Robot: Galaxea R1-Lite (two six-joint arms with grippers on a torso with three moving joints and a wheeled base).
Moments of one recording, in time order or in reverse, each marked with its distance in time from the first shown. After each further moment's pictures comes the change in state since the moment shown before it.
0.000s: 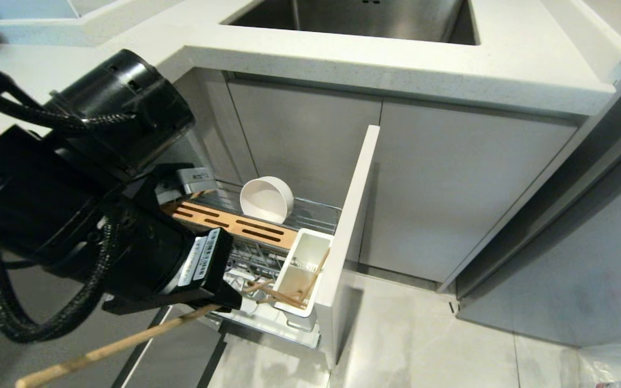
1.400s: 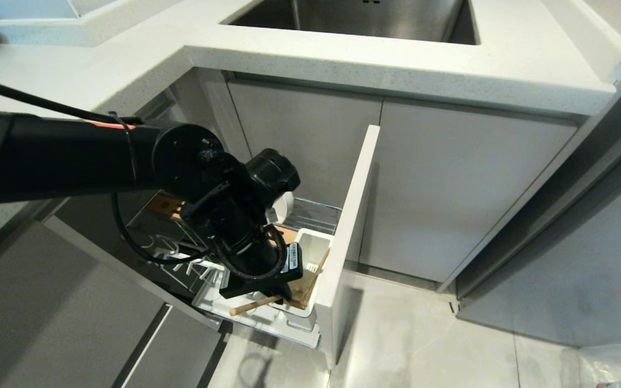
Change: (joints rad) left arm 0.115 0.389 -0.076 -0.131 -0.018 -0.029; right arm 0.000 0.000 0.000 0.000 0.000 0.000
